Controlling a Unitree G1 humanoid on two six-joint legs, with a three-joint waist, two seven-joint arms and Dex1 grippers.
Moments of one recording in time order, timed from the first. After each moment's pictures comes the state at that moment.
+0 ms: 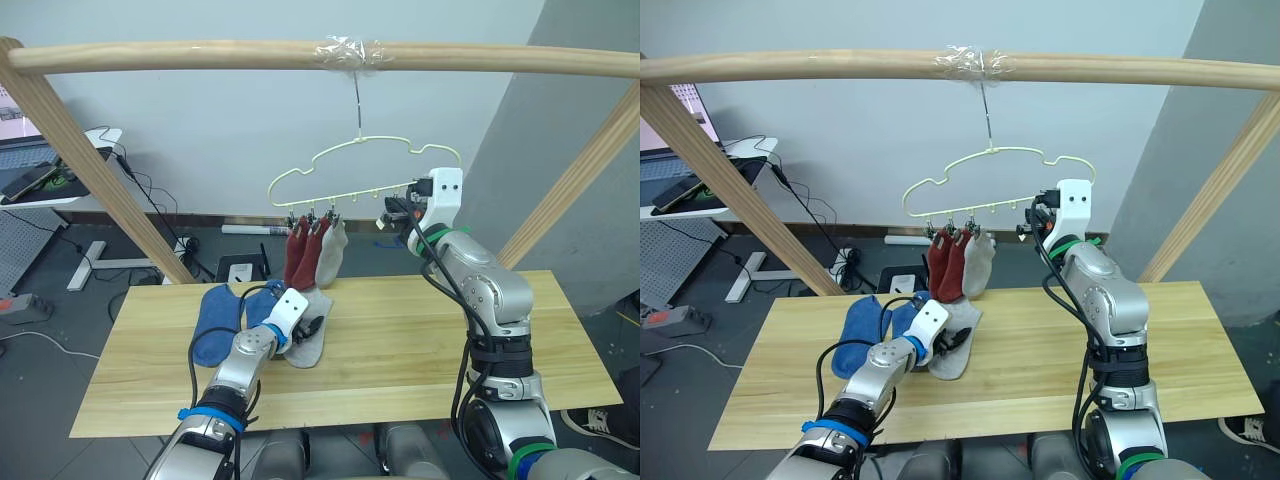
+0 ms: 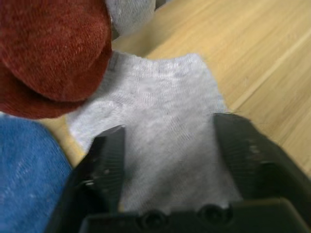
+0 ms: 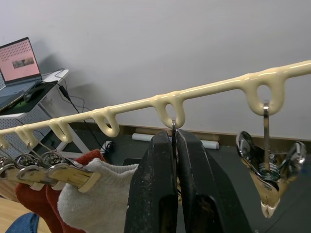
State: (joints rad) left arm -0.36 0.22 -0.19 0.67 0.04 0.05 -0.46; right arm -0.60 -0.06 -0.10 -0.13 0.34 0.80 0.12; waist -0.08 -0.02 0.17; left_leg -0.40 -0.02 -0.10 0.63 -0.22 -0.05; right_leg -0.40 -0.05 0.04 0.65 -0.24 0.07
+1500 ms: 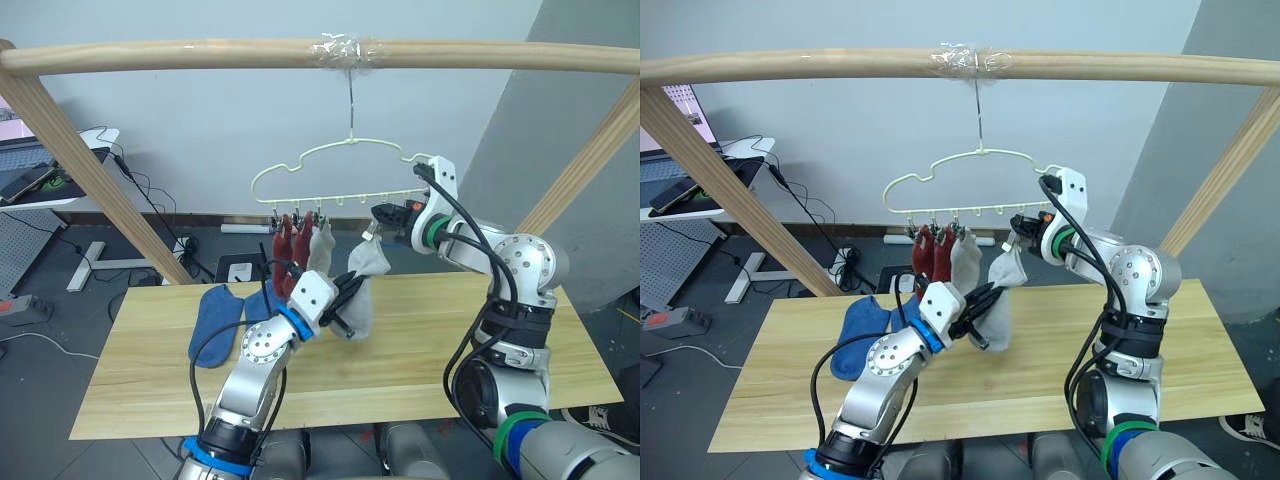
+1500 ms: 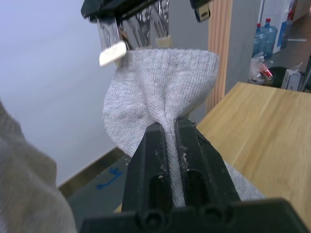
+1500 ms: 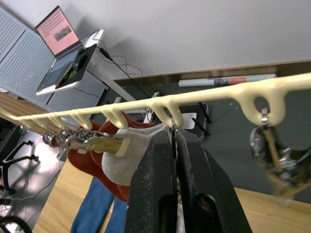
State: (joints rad) left arm -0.16 0.13 -0.22 -0.06 -0.12 0.06 -0.56; right arm -0.79 -0.03 -0.35 -0.14 0.59 1.37 0.06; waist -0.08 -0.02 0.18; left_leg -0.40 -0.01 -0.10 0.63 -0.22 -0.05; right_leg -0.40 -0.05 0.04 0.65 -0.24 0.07
